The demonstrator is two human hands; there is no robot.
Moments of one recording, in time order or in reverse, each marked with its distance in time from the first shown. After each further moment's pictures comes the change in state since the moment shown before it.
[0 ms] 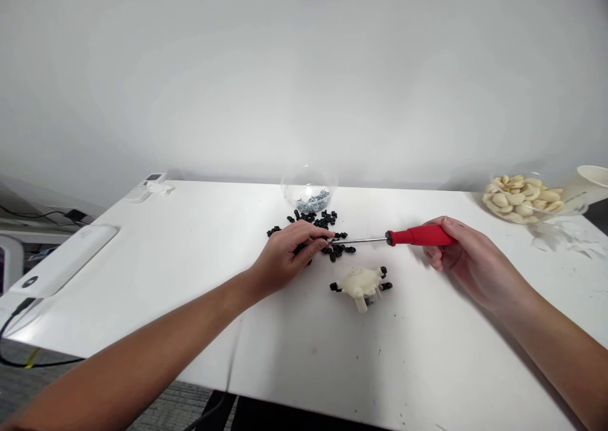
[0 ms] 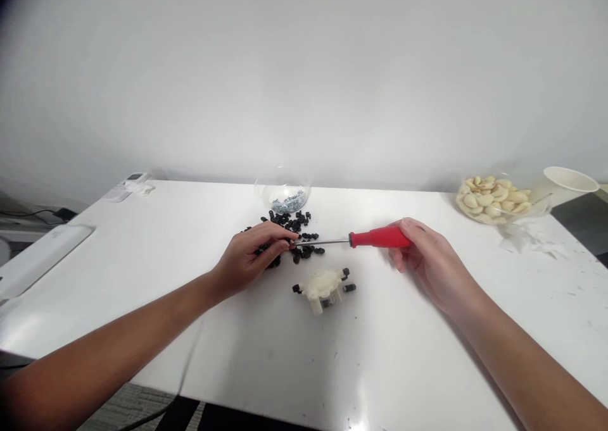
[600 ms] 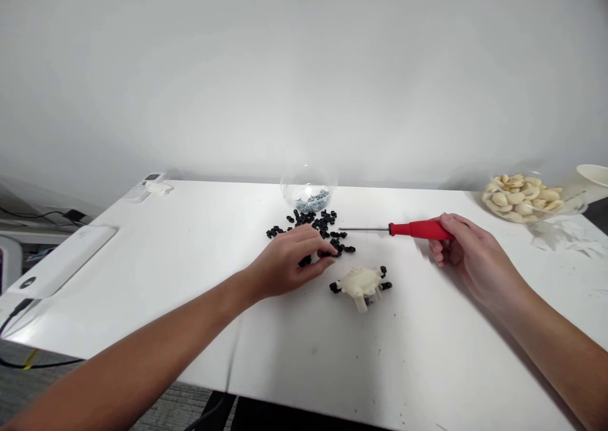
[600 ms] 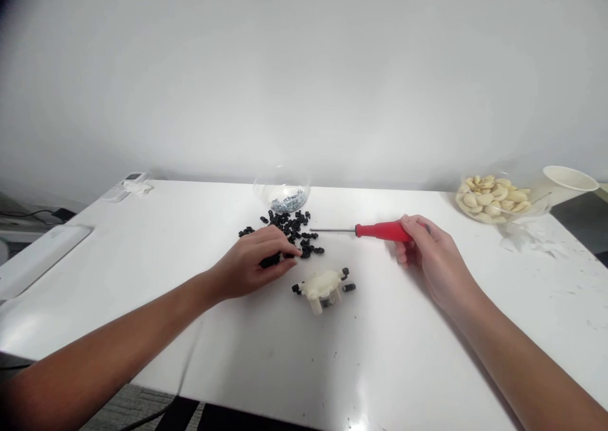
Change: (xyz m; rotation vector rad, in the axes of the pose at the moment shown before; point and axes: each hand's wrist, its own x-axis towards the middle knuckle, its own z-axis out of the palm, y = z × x) left_hand 0.002 0.004 -0.003 0.071 -0.173 0.151; right_hand 0.009 0.012 -0.008 -0.024 0.197 0.033
